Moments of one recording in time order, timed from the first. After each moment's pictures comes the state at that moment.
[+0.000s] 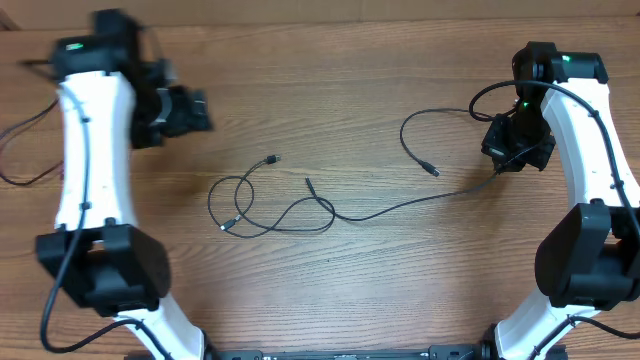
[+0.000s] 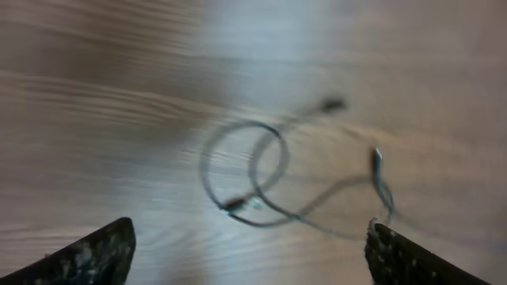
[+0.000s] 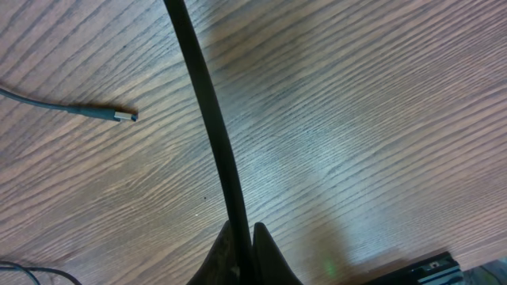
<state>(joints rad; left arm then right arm) 0.08 1.92 1.96 -1.50 0.19 -0.11 -0.08 1.90 1.71 -1.48 0.03 0.46</state>
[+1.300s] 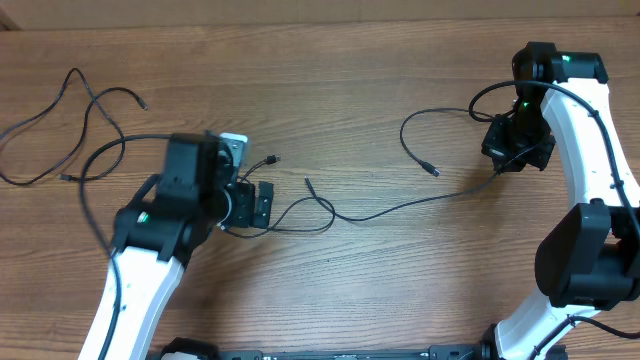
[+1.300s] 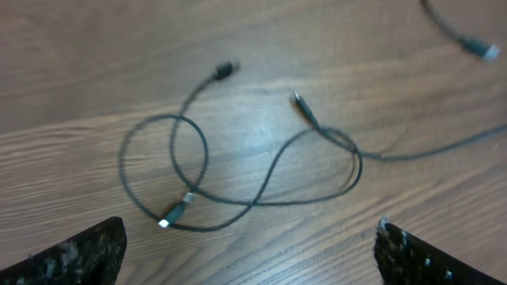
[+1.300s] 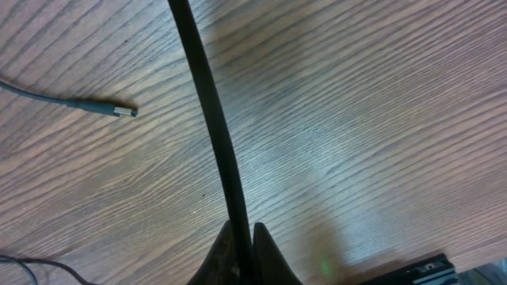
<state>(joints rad) -0.23 1.18 1.05 -0.91 0.12 -0.06 -0.08 1.90 1.71 -1.48 0.03 0.43</state>
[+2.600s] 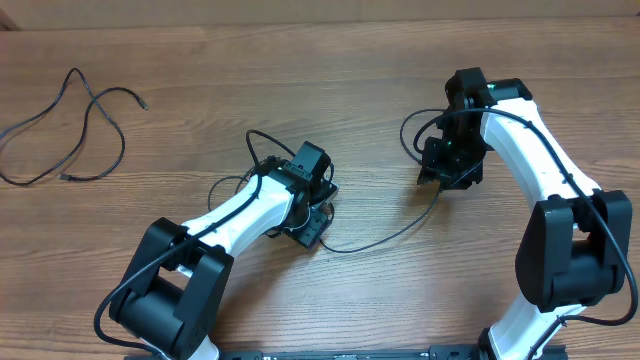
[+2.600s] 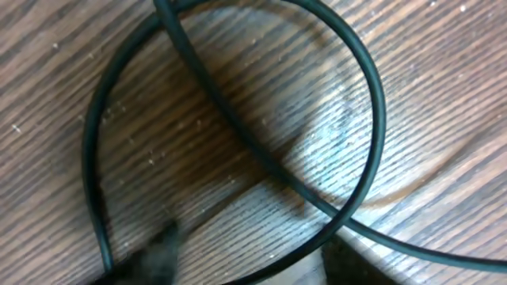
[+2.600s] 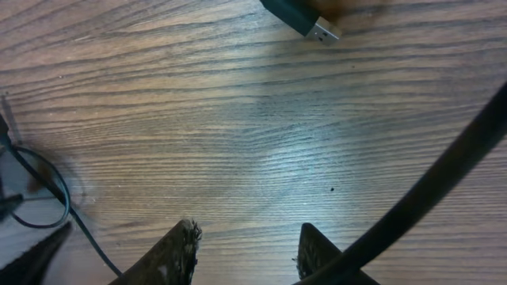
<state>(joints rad) -0.55 1.79 1.05 -0.75 0.09 0.06 0.13 1.90 1.48 -1.25 -0.22 0.30</state>
